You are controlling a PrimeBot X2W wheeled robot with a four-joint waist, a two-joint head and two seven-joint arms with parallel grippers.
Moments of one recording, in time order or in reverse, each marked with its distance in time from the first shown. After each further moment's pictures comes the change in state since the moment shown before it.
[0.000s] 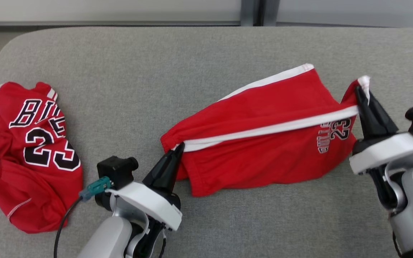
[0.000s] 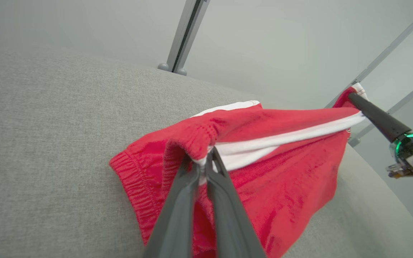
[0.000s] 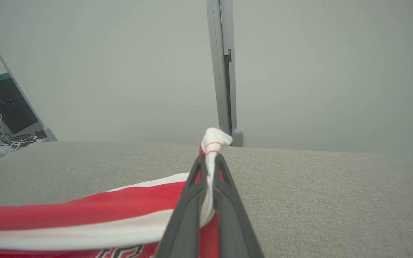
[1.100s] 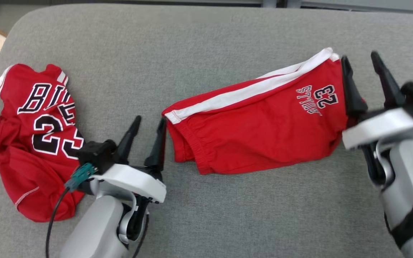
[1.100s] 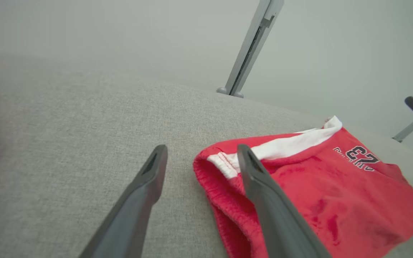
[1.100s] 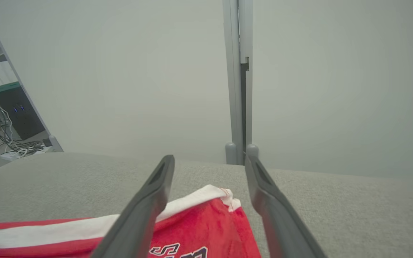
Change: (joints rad) left arm -0.165 -0.012 0.025 0.222 0.033 0.032 -0.192; right arm -0.261 0.011 0.077 0.276 -0.010 0.000 -0.165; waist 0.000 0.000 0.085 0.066
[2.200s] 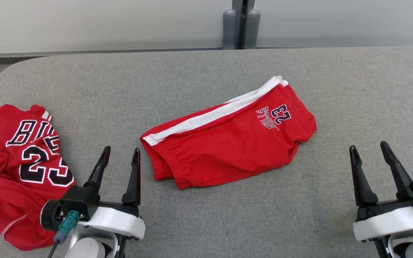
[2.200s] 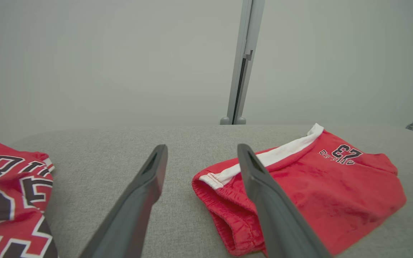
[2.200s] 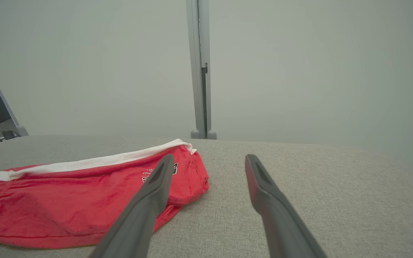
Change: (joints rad) left arm 0.275 0.012 0.197 -0.235 0.340 0.069 -0.004; right arm 0.619 0.083 -0.209 -0.571 -0.164 0.000 0.159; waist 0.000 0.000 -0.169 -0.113
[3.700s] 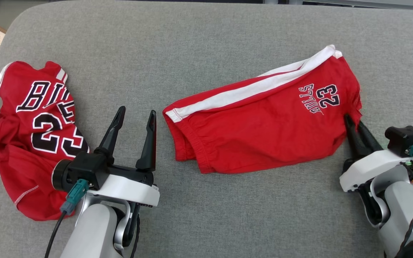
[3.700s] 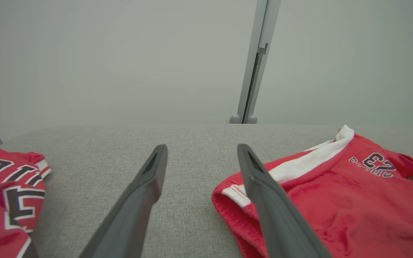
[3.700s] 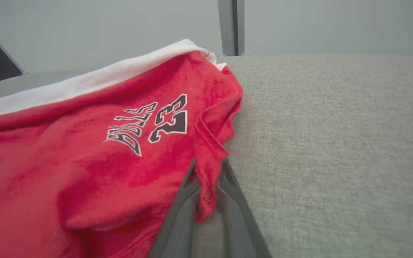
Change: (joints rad) left arm -0.145 -0.062 -0.002 -0.005 0.031 -0.051 0.000; right arm -0.435 -0.073 0.198 0.630 0.173 0.000 -0.066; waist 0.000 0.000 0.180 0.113
